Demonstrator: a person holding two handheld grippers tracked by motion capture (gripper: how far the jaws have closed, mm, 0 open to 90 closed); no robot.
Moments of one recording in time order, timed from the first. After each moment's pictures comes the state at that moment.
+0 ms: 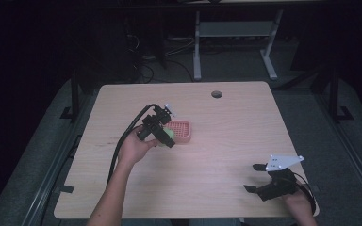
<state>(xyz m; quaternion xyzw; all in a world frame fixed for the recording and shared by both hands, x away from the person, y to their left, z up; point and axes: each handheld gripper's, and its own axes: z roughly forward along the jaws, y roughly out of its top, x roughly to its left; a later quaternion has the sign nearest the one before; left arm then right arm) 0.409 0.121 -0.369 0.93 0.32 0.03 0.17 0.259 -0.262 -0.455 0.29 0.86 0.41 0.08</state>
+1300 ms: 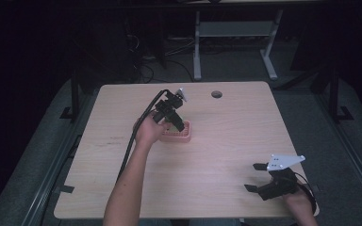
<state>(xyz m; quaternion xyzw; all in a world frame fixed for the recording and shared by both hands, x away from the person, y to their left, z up) 0.467 0.084 -0.369 0.93 0.34 0.04 0.15 0.259 -0.264 -0.453 0.29 0.86 0.42 0.08</state>
